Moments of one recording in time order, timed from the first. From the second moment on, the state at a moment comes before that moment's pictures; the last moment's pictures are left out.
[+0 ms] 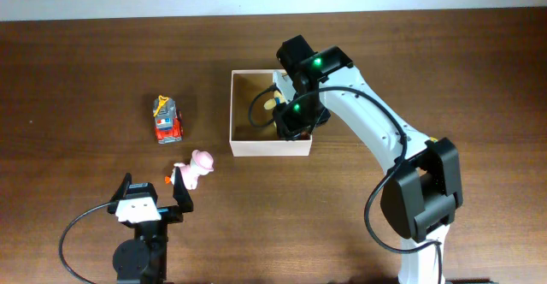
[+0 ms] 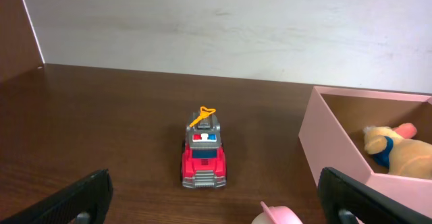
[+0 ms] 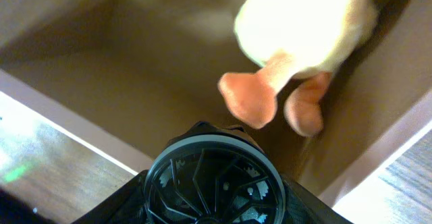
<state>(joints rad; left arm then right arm) -0.02 0.01 0.02 -0.08 -0.10 -0.07 0.48 2.08 1.84 -1.22 -0.22 0.05</state>
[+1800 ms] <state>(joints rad) -0.02 0.01 0.02 -0.08 -0.10 -0.07 0.43 2.08 1.84 -1.22 -0.32 0.06</state>
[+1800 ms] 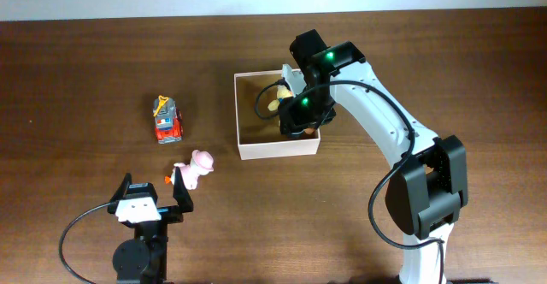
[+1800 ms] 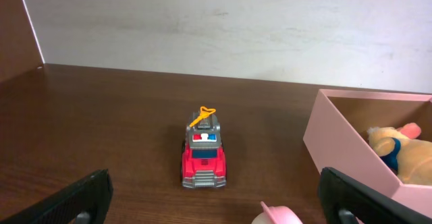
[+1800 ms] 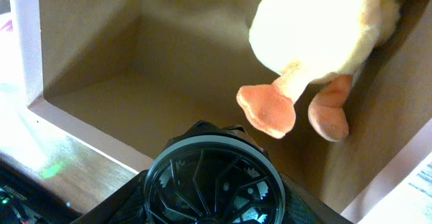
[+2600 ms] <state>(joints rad) -0.02 0.01 0.02 -0.08 -0.10 -0.07 0.45 2.08 1.84 -1.20 -0.31 0.06</state>
